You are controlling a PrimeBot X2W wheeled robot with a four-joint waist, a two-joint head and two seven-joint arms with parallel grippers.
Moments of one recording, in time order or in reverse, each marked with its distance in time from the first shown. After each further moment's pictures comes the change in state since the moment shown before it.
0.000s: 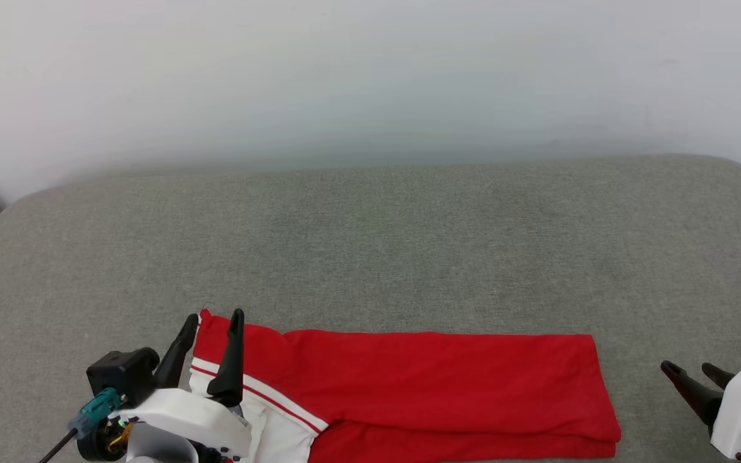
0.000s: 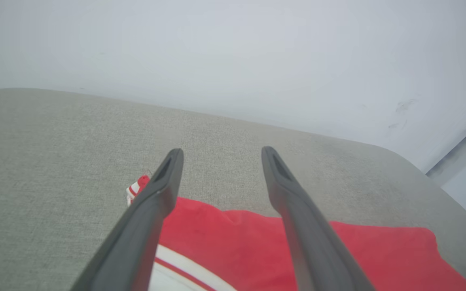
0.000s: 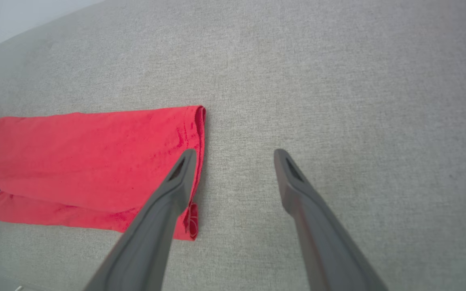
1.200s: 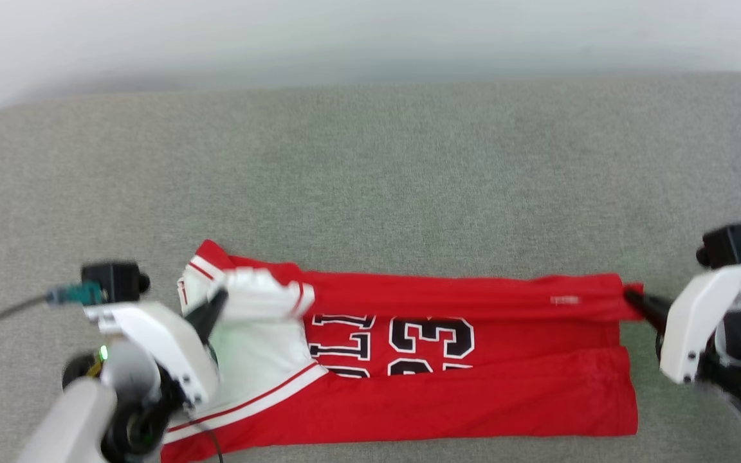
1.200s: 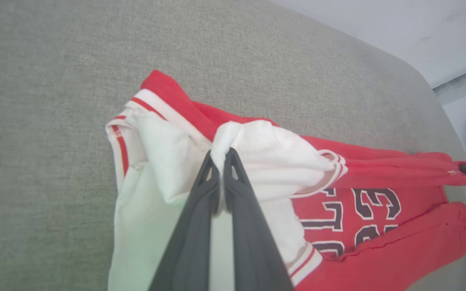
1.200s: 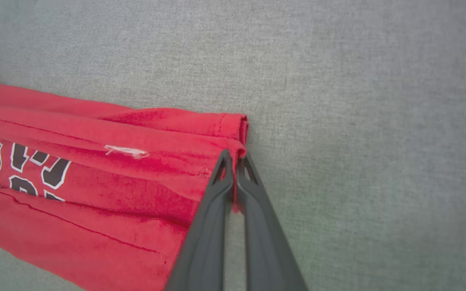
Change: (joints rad) left arm -0.246 0.097 0.017 0.101 -0.186 -0.091 0.445; right arm -0.337 -0.040 0.253 0.192 0.046 0.000 -0.010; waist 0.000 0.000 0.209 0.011
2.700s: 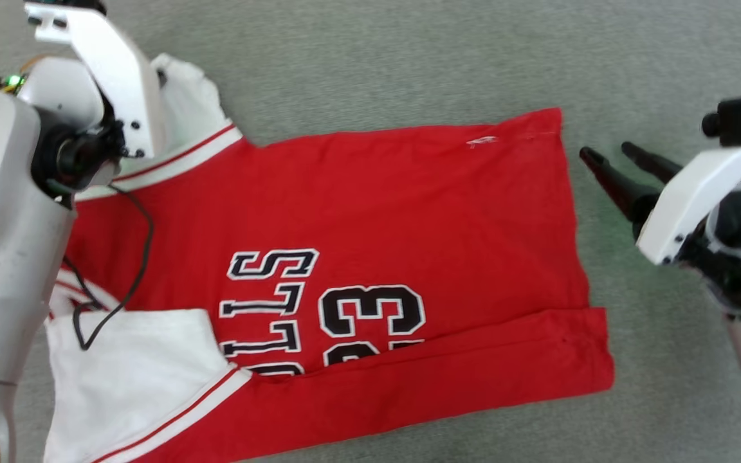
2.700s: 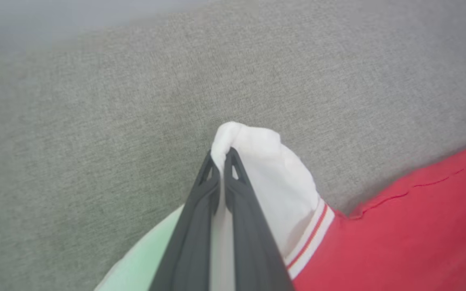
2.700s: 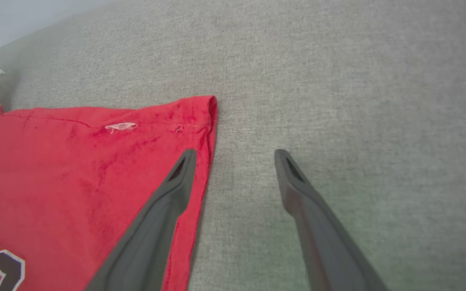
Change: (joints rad) left arm -0.703 0.040 -0.122 0.327 0.175 -0.075 0.422; right arm -0.202 0.114 -0.036 -0.057 0.007 0.000 -0.102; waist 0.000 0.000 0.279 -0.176
